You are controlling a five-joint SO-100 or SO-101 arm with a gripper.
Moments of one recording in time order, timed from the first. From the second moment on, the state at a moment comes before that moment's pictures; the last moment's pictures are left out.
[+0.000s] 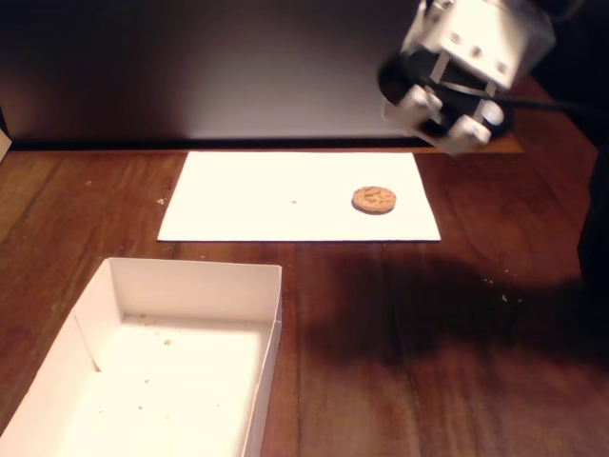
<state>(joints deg) 15.8 140.9 133.2 59.1 -5.4</state>
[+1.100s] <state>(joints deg) 31.9 97.9 108.6 67.4 7.7</state>
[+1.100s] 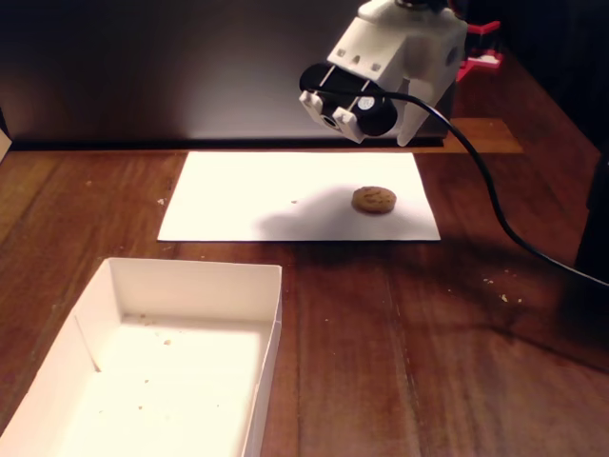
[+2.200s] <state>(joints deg) 30.7 83.1 106.2 67.4 10.4</state>
